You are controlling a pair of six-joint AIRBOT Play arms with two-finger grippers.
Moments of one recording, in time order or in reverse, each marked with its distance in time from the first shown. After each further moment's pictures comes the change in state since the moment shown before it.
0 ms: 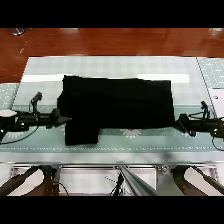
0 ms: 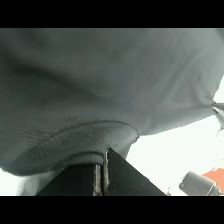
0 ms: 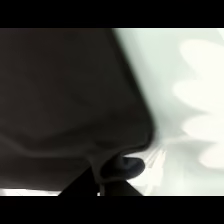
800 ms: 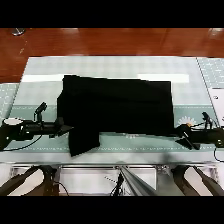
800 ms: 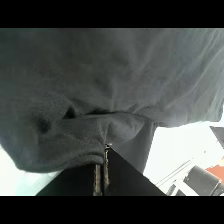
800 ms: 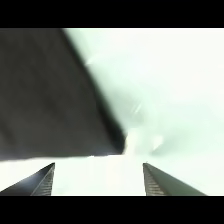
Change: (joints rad) left arm 0.001 0.000 -0.153 0.011 0.043 0.002; right arm -0.042 0.151 -0.121 -0.215 0.108 0.183
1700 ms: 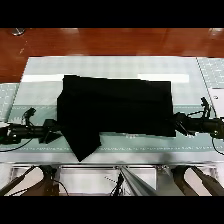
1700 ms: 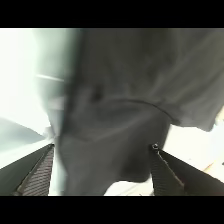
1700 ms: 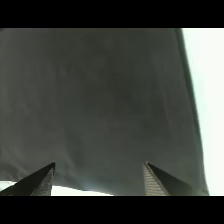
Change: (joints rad) left arm 0.226 -0.004 0.002 0.146 -0.118 -0.065; right arm 0.133 0.018 0.069 0.214 -0.113 -0.127
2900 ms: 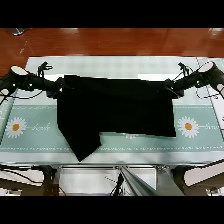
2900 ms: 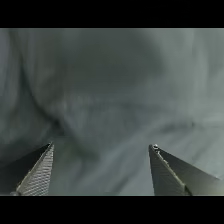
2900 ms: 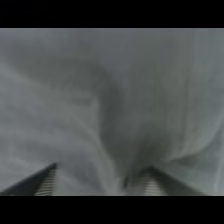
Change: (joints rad) left arm -0.359 -0.529 0.874 0.085 0.072 -0.222; right arm 0.268 -0.810 0.932 -0.160 0.158 0.139
